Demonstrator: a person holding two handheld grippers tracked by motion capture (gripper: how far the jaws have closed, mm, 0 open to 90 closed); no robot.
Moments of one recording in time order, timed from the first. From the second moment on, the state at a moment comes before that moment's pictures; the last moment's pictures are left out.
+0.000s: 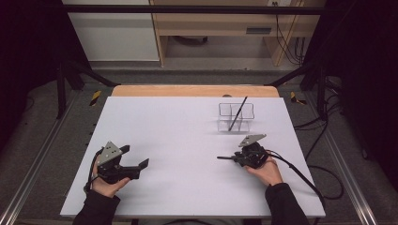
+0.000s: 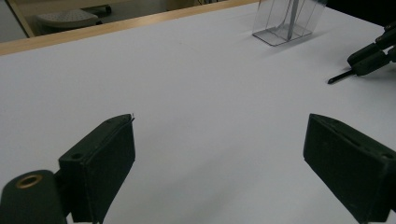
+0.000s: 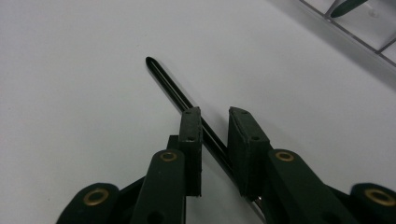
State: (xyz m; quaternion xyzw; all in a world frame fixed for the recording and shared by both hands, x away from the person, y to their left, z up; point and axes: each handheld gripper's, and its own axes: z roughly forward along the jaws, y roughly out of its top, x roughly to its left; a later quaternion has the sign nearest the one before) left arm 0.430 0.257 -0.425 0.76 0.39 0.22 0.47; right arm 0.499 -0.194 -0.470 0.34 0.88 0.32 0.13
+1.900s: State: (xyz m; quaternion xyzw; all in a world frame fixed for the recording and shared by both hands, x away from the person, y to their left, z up) left arm 0.429 0.257 -0.424 0.76 0.39 0.22 0.47; right arm 0.488 -0.188 -0.438 0.34 0.90 0.26 0.10
